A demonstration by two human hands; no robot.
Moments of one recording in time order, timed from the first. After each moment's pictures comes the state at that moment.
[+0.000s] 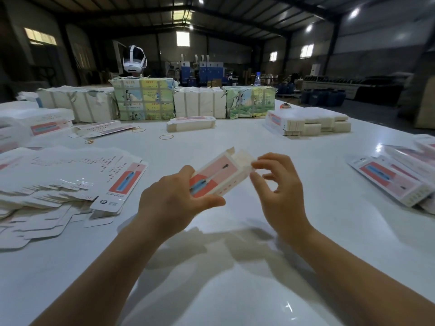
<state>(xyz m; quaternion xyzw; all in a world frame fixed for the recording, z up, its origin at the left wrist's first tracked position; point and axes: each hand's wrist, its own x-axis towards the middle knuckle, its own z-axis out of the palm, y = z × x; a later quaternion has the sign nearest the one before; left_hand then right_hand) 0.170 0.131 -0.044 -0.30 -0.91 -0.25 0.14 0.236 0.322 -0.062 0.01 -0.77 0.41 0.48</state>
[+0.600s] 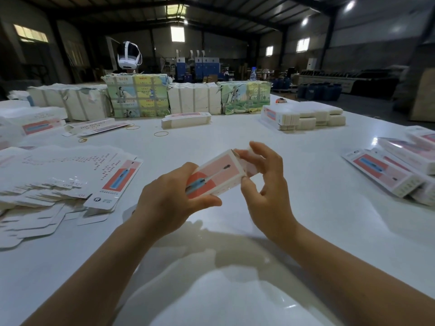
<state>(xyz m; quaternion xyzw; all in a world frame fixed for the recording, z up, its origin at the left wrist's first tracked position) 0.169 0.136 -0.053 -0.35 -0.88 -0.29 0.15 0.245 0.303 -0.062 0.08 -0.77 0.48 0.42</state>
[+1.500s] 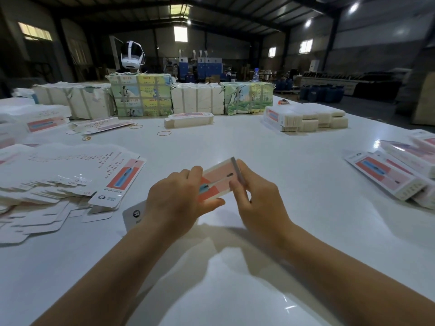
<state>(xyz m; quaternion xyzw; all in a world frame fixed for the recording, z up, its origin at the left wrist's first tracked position) 0.172 0.144 -0.062 -0.32 -0.90 -0.13 0.27 0.241 0.297 -0.072 0.04 -0.87 0.32 0.37</state>
